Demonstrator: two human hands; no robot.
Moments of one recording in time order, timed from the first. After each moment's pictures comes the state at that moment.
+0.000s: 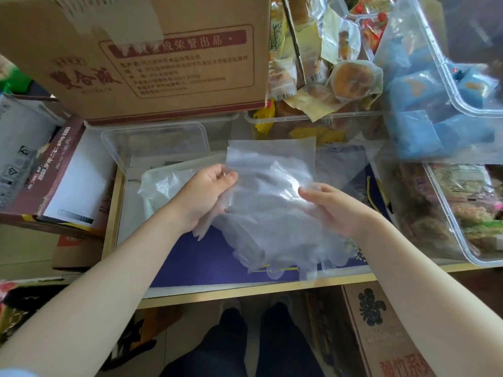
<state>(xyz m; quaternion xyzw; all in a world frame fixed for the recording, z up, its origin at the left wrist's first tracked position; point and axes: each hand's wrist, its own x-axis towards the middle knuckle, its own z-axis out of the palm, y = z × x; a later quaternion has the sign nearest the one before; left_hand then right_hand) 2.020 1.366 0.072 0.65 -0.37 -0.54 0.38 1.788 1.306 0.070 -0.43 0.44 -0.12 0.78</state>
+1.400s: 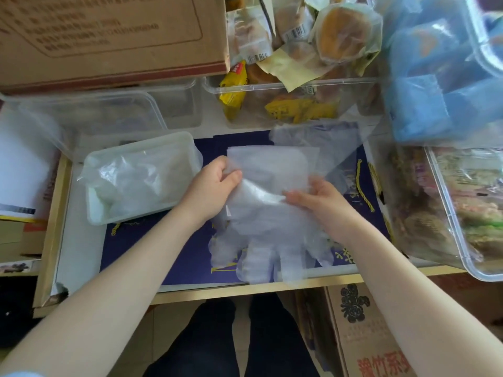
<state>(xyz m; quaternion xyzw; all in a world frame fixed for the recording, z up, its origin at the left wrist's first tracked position) 1.957 1.331 0.001 0.69 -0.42 -0.48 0.35 1.745 1.287 0.003 -0.43 0.51 -0.21 0.72</state>
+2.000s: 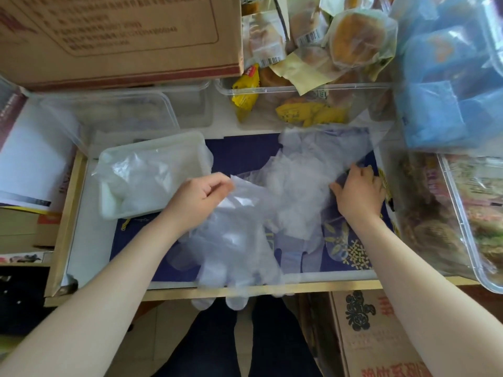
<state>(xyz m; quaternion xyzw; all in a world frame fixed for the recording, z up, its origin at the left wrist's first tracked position) 1.981 1.362 0.016 0.71 -0.53 -0.38 0.27 1.719 1.247 -0.041 -0.68 0.72 0.05 0.15</state>
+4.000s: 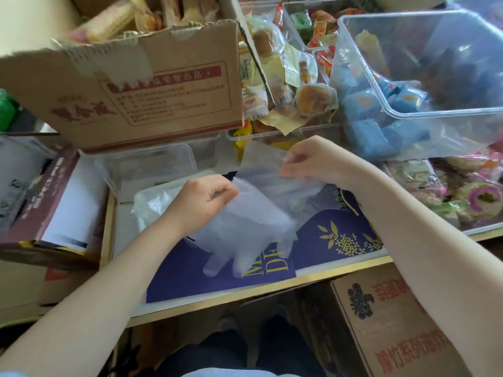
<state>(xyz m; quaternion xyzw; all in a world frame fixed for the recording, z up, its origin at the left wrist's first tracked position) 2.021 1.377 0.096 0.54 -0.72 -0.27 0.33 1.797 1.286 0.160 -0.77 0.52 -0.07 0.37</state>
